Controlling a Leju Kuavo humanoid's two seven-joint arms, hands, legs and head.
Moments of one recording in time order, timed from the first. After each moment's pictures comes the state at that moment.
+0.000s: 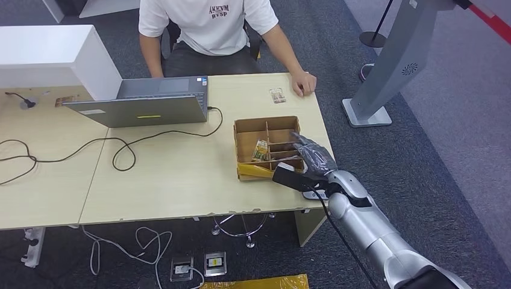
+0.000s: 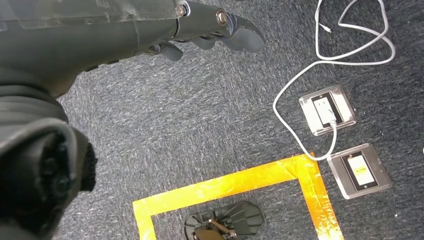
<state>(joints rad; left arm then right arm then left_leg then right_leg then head) -0.22 0.13 -1.05 -0.21 0.69 0.52 -0.19 -0.55 -0.23 0.58 -0.91 0.70 -0.07 -0.15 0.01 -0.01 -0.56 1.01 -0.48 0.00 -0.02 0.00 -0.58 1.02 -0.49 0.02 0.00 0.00</state>
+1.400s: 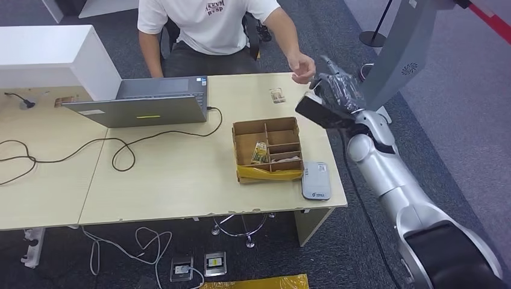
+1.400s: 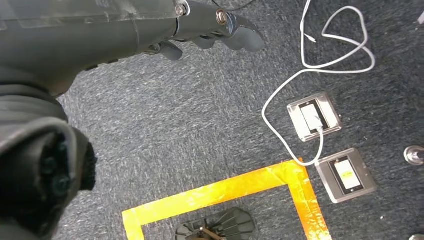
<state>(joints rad) -0.22 0.13 -1.06 -0.21 0.68 0.55 -0.23 -0.86 -0.26 0.47 -0.86 0.64 -0.14 -0.23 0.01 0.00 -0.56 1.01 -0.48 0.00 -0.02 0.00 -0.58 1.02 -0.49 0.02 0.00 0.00</state>
